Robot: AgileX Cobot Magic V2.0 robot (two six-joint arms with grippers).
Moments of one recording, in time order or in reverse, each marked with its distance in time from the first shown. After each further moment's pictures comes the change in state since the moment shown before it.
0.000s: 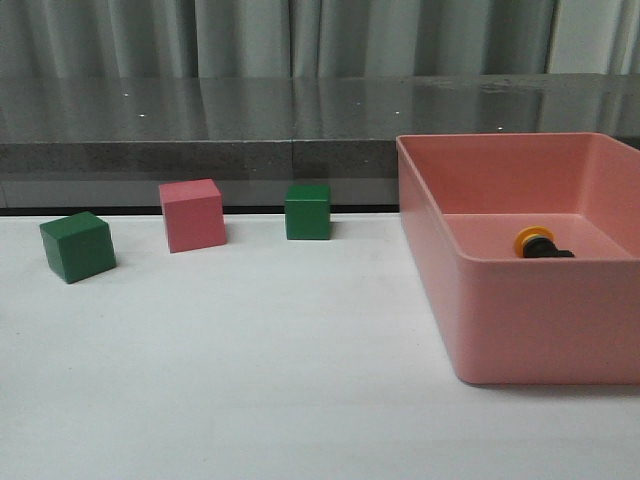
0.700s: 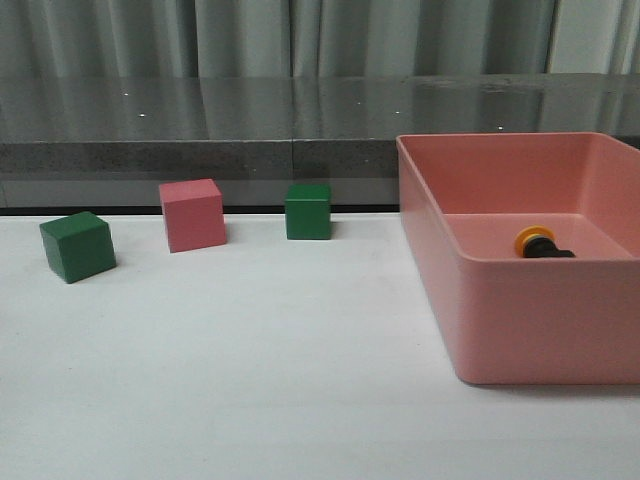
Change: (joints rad) left arm 0.000 0.000 0.000 0.000 0.000 0.000; right arm 0.000 0.428 -0.151 0.077 0.031 0.000
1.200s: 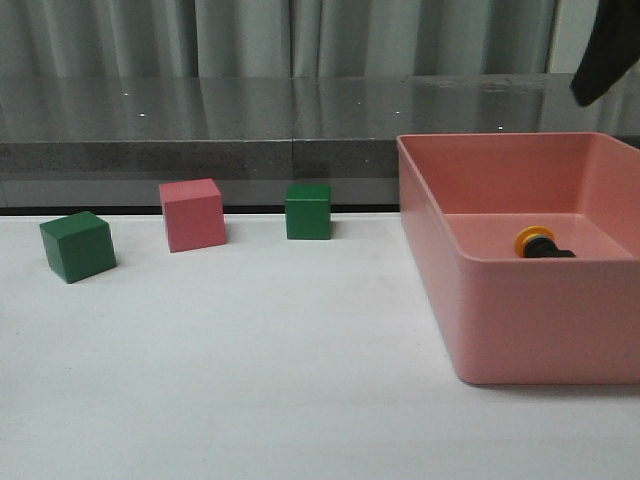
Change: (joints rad) left arm 0.000 0.000 0.000 0.000 0.000 0.000; right arm 0.122 0.296 -0.148 0.065 -0.051 -0.110
